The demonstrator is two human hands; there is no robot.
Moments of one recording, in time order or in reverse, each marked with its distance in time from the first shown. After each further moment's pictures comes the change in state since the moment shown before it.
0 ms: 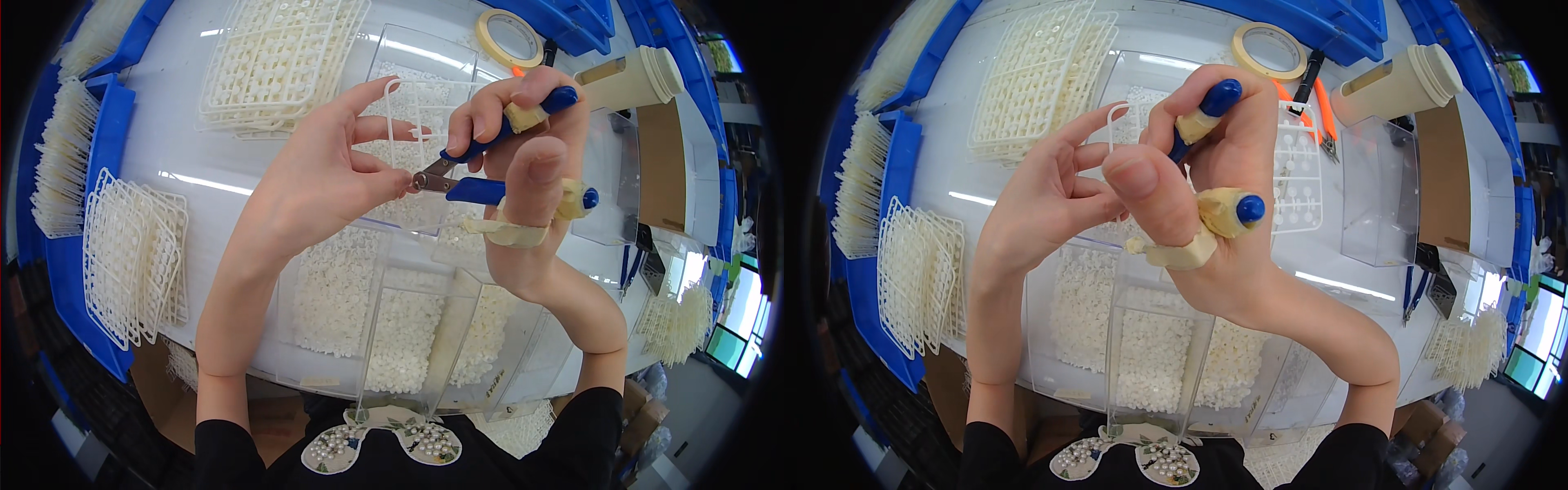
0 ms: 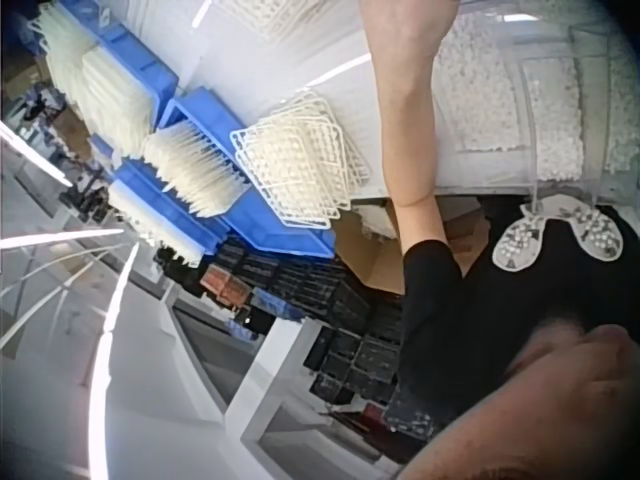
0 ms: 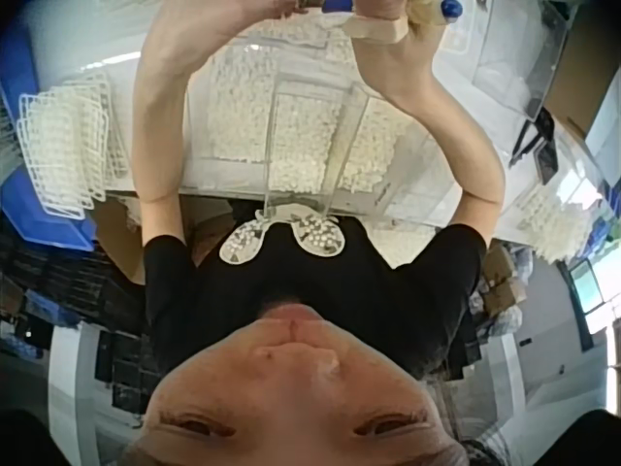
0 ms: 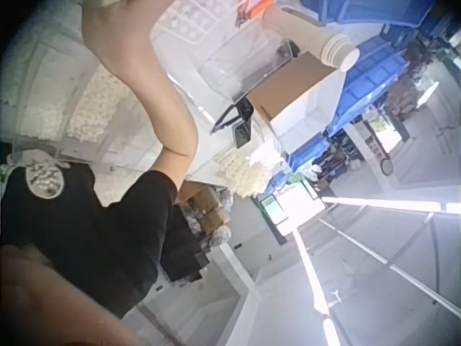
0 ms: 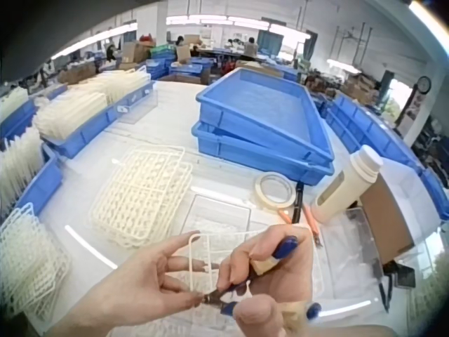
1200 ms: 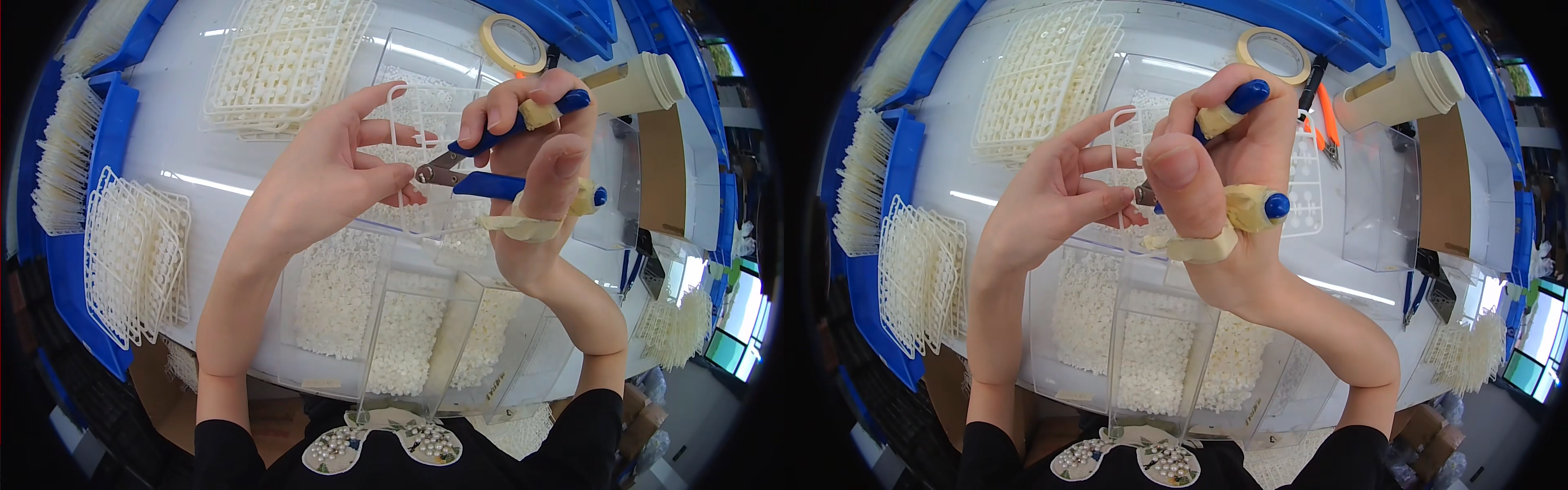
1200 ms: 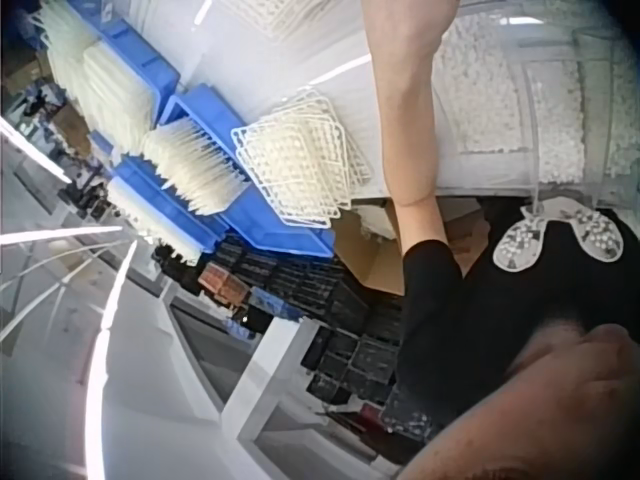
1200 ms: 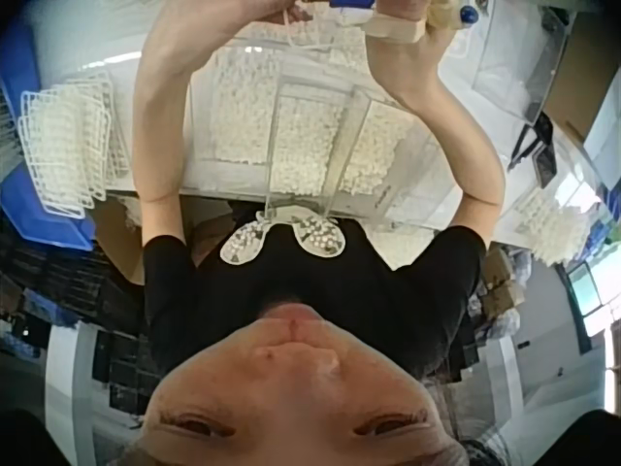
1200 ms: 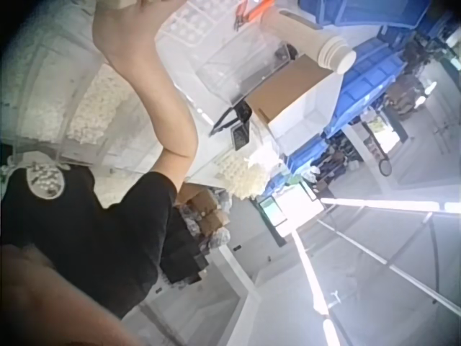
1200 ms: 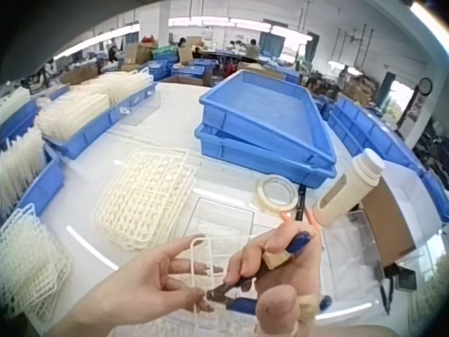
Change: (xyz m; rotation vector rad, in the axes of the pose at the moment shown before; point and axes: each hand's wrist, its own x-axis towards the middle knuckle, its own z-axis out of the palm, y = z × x) left_hand 0.001 0.002 -0.003 -0.133 -0.057 -0.021; right_hand 0.004 0.003 -0.005 -0.017 -0.030 0.030
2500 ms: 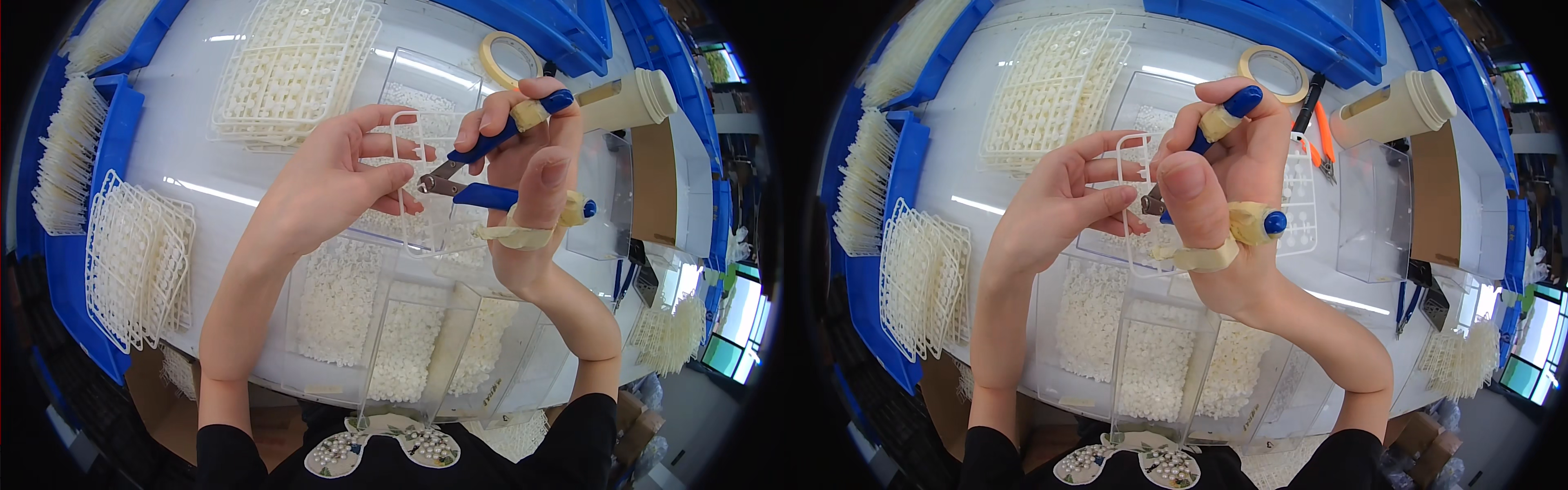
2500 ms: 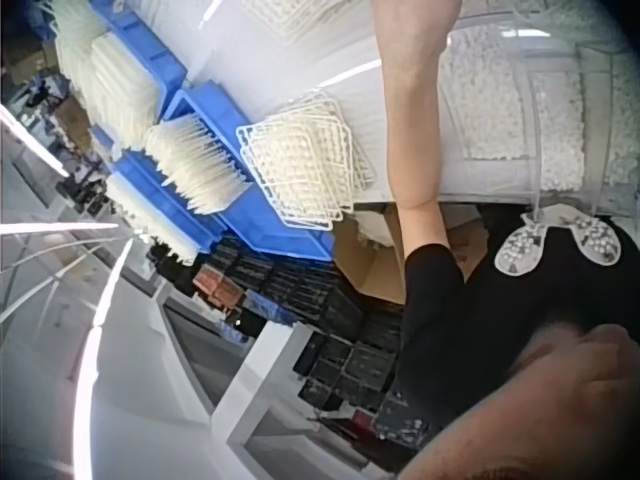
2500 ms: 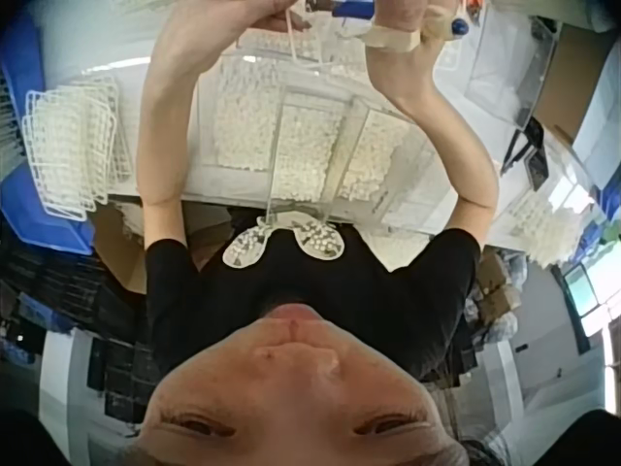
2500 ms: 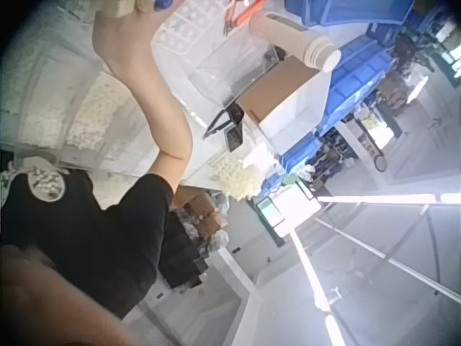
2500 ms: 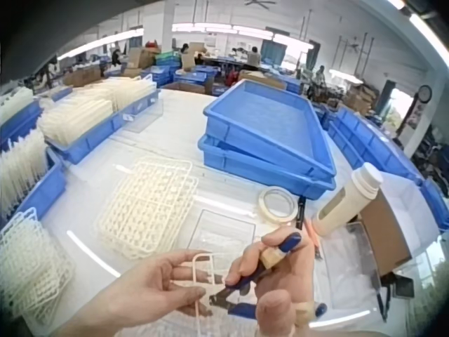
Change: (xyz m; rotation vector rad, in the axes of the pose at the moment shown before) left_hand 0.003 0.006 -0.004 0.004 0.025 -0.052; right_hand 0.007 0.000 0.004 0.217 -0.005 -0.066
